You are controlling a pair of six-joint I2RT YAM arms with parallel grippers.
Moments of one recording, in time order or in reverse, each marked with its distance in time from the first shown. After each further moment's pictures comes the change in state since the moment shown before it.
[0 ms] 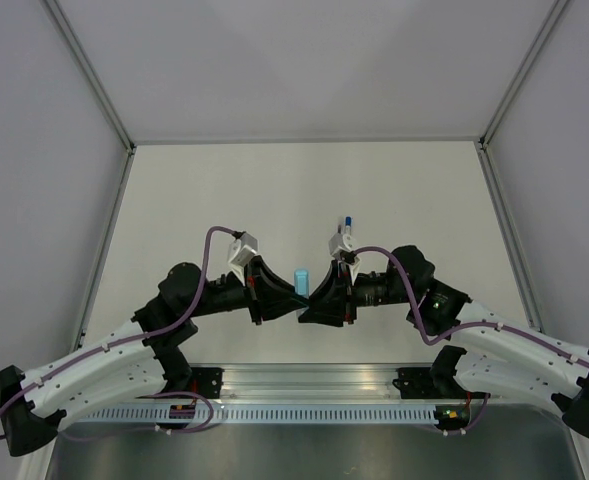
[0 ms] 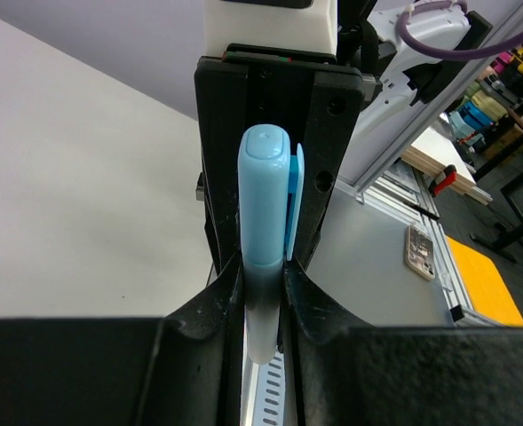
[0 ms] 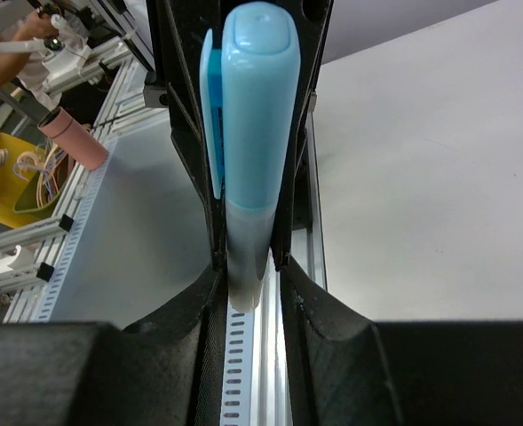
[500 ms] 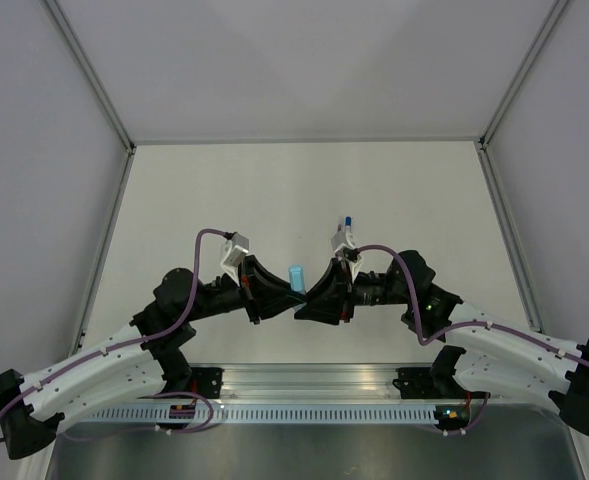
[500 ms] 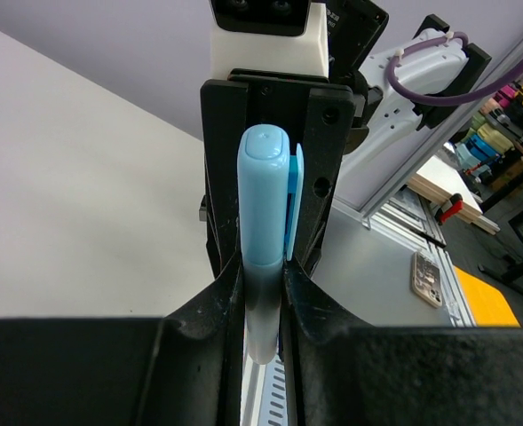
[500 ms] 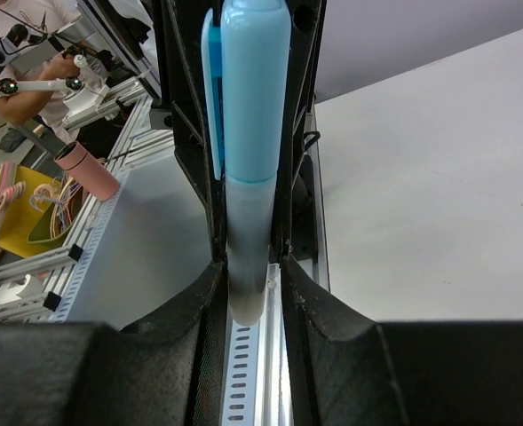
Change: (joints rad) left arm 0.000 -0.051 -0.051 0.059 -0.071 -0.027; right arm 0.000 0.027 -0.082 0.237 0.018 0.101
